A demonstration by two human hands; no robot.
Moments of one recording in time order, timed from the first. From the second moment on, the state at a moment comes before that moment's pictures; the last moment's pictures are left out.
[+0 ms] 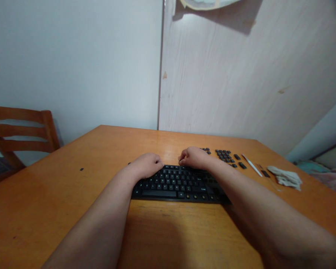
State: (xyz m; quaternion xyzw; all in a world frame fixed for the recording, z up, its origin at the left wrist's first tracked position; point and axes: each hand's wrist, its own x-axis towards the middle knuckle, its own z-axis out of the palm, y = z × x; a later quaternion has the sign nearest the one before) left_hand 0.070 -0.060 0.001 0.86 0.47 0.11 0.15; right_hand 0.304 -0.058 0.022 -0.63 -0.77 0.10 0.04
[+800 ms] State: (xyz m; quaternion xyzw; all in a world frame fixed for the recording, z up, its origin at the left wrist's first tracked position) left_hand 0.073 -0.061 0.004 0.85 0.48 0.10 0.18; right_hand 0.323 -0.187 0.024 -0.54 -0.80 0.22 0.13
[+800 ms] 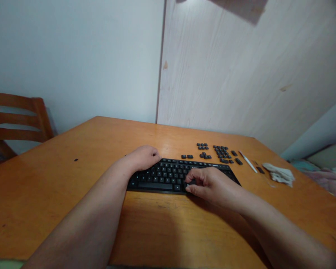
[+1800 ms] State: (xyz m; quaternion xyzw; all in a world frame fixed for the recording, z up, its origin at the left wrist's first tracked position) left_hand 0.073 -0.061 0.003 0.86 0.48 0.11 0.17; right_hand 0.304 -0.201 0.022 -0.54 -0.83 0.07 0.06
